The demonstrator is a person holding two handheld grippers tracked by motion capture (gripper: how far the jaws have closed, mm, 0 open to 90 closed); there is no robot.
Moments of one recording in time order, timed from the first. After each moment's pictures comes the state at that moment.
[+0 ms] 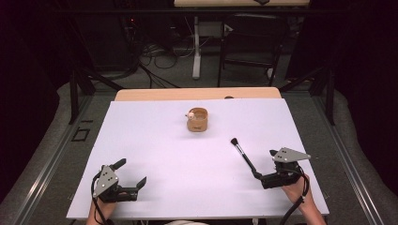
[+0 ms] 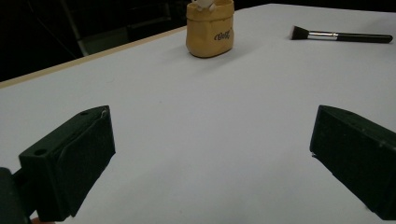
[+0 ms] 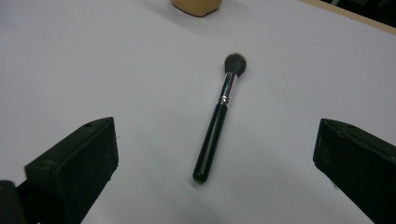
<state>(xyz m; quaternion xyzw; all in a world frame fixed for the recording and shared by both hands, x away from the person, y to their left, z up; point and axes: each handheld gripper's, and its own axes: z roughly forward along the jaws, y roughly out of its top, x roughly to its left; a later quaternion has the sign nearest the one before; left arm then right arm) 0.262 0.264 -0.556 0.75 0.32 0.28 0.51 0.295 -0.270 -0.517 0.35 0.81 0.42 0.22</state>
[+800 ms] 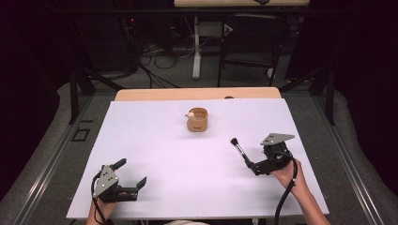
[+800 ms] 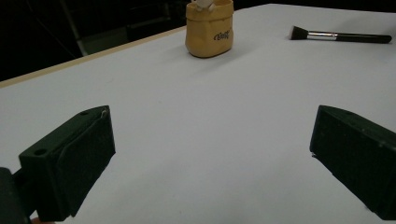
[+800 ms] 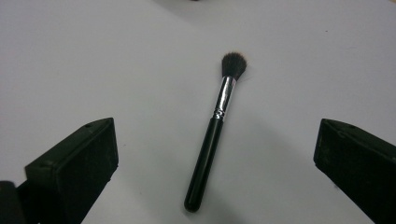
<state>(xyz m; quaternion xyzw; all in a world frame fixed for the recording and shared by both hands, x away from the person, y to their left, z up) 0.262 0.264 -0.556 0.75 0.32 0.28 0.51 0.334 -0.249 -0.501 0.37 0.84 0.36 0.18</state>
